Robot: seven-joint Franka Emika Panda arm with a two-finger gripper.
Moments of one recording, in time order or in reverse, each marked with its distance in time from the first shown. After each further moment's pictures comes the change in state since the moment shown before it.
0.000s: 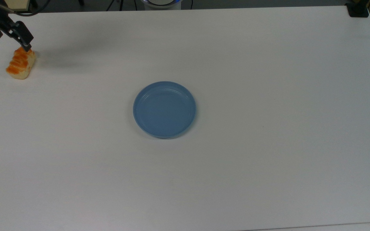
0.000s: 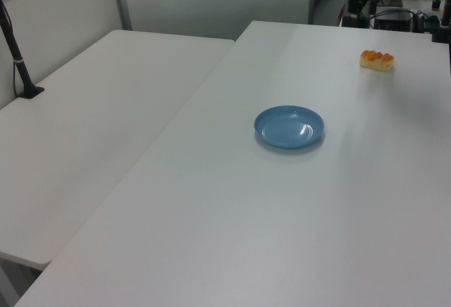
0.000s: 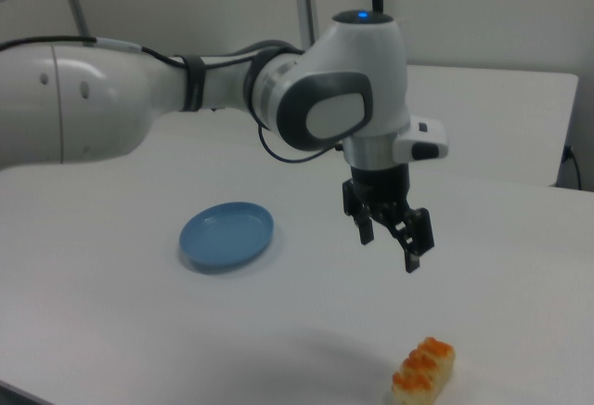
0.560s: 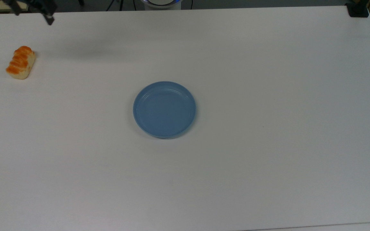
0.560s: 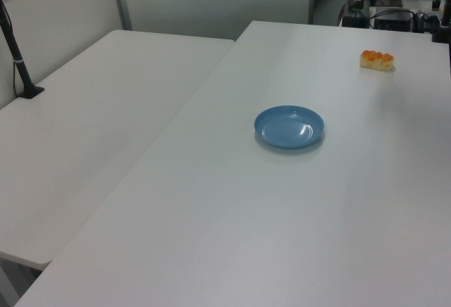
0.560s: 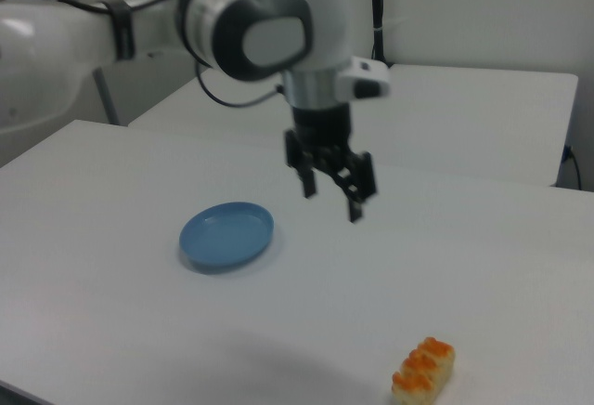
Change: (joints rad) arm 0.099 -0.156 0.000 0.009 0.000 -0.214 0.011
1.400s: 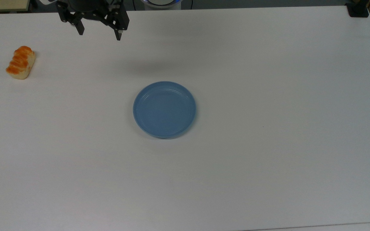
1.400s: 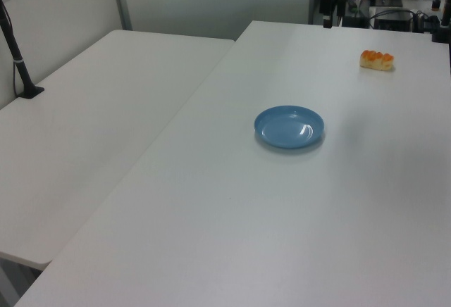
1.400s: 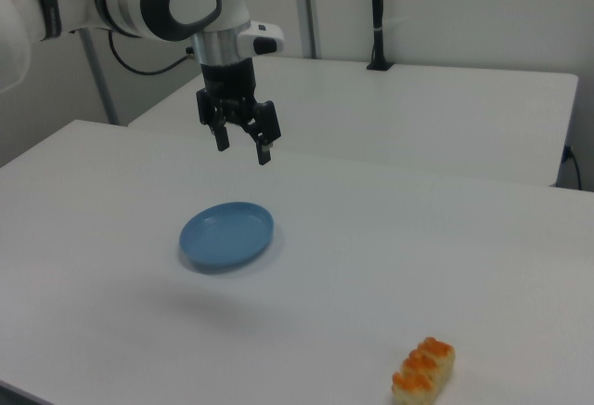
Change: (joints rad) arm 0.278 -0.020 0.035 0.003 0.012 -0.023 0.141
